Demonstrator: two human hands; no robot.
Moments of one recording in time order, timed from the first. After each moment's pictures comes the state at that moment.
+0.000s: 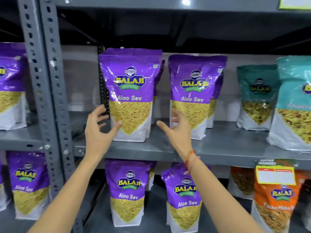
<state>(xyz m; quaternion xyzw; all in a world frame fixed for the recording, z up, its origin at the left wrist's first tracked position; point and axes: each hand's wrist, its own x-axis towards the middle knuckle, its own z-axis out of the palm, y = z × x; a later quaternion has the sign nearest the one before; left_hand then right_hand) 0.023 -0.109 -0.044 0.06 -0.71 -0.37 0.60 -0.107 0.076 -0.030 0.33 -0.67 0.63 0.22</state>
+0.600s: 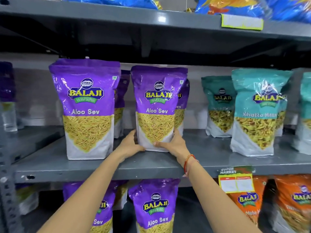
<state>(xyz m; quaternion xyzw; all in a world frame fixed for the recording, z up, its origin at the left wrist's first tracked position) -0.141 -0.019 -0.041 0.06 -0.85 -0.47 0.22 -0.203 0.157 -0.038 0.26 -0.74 0.61 0.07</state>
